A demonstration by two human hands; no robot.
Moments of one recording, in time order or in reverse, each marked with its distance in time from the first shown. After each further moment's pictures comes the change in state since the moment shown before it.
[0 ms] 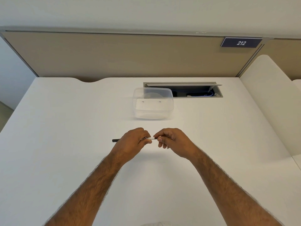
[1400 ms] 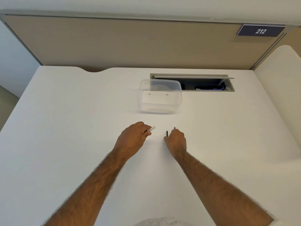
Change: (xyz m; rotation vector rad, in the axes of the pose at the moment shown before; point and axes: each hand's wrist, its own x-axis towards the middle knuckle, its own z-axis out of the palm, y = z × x) left_hand 0.001 -0.016 0.006 0.089 0.071 -0.226; right_hand 0.058 0.063 0.062 -0.377 0.384 0.594
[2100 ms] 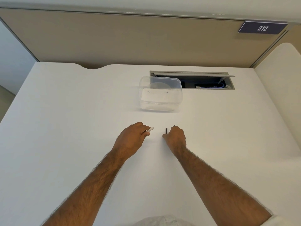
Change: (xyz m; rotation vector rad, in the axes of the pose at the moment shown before) left_hand -0.001 -0.012 0.007 -0.012 -0.034 0.016; right_hand 0.004 -0.007 -0.004 -0.018 -0.048 -0.003
